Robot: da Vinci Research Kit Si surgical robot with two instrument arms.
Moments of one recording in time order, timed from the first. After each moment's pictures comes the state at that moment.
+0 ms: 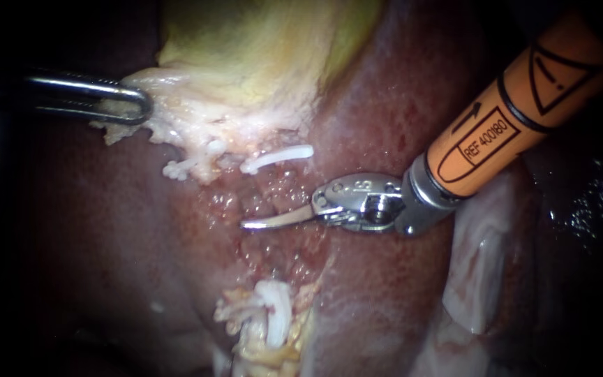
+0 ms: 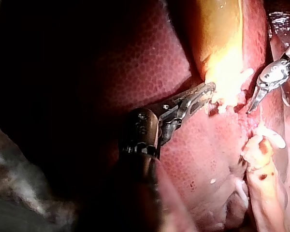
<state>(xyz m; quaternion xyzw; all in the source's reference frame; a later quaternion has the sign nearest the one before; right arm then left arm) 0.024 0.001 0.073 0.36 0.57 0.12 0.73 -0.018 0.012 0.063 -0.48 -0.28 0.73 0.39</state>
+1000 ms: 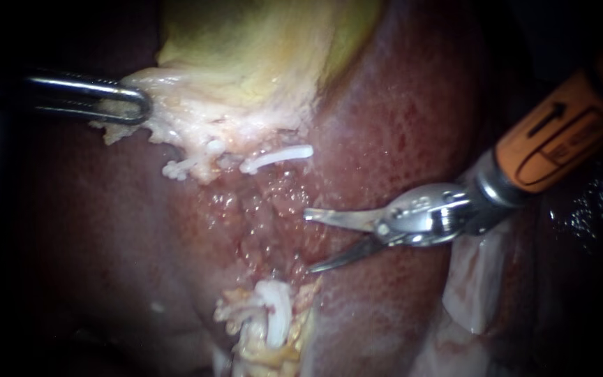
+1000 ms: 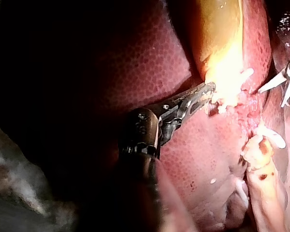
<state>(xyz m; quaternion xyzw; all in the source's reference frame) 0.014 0.001 0.068 0.14 0.47 0.09 0.86 -0.018 0.012 0.063 -0.48 -0.28 0.73 0.39</state>
